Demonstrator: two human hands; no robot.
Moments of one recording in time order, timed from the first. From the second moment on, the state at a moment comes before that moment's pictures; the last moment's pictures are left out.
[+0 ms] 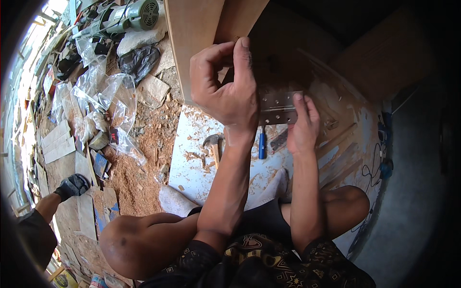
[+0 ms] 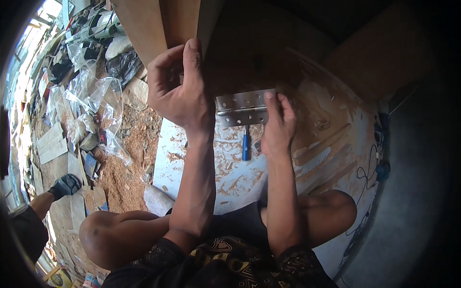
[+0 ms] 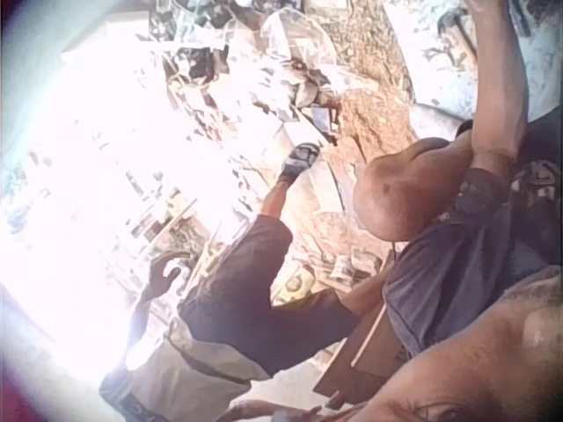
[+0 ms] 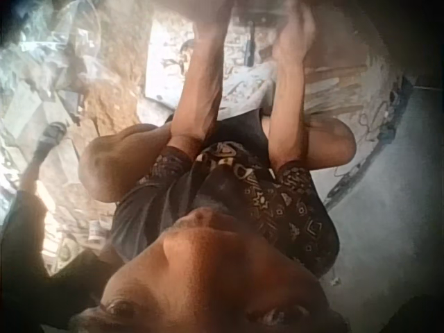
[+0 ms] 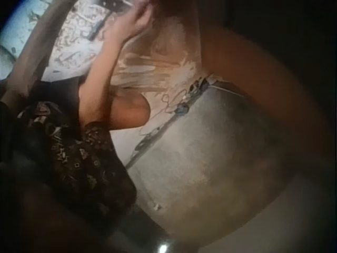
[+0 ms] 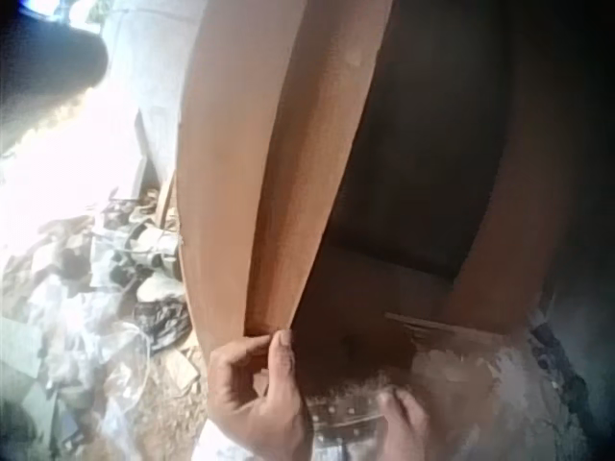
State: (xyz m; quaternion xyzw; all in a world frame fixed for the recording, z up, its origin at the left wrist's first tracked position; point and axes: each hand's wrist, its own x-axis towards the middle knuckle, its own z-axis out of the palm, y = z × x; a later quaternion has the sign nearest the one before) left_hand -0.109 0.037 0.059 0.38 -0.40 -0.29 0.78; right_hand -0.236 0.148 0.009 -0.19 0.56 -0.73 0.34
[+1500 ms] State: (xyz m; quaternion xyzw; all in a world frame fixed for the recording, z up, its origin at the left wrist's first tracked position) left_hand -0.107 0.060 0.001 0.24 0.05 -0.75 0.62; right_hand -0.164 0.033 0.091 -0.59 0.60 -0.54 0.03
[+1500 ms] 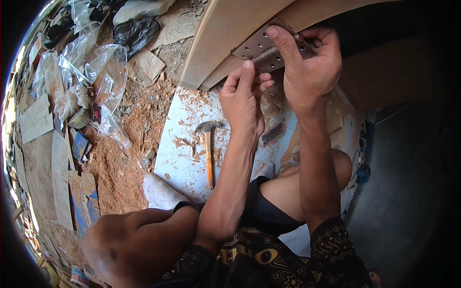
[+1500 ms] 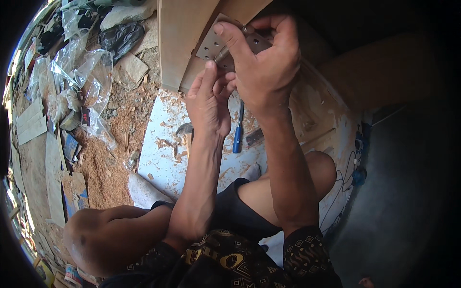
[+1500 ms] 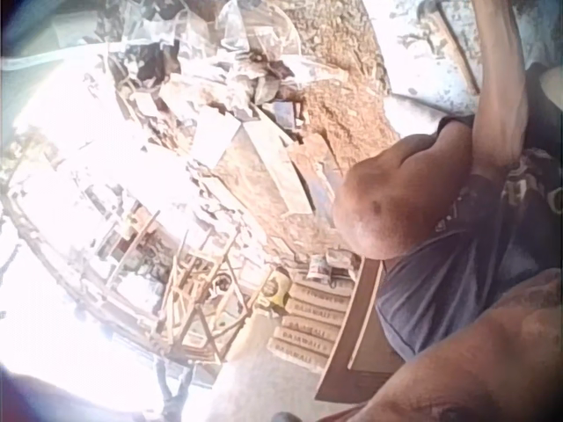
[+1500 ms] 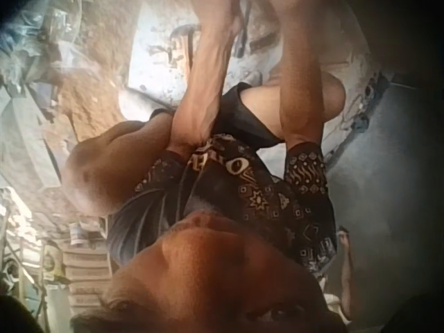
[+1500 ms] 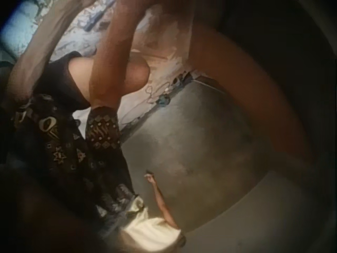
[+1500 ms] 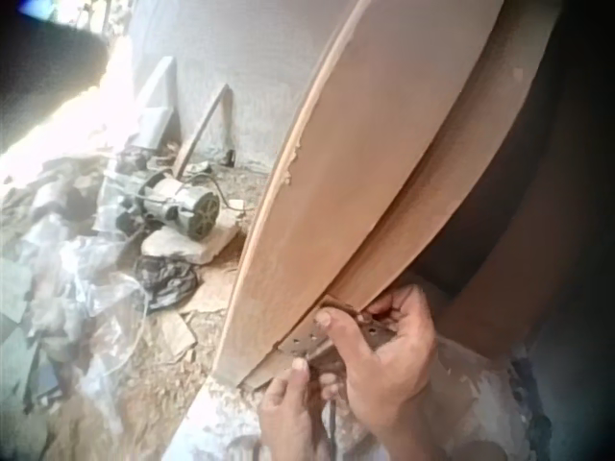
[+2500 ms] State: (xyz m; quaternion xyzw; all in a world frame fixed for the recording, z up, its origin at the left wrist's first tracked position) left_hand -0.113 0.057 -0.033 0.11 0.13 -0.79 0.58; right_hand -0.171 0.022 0.066 -0.60 0.55 -0.58 -0.02
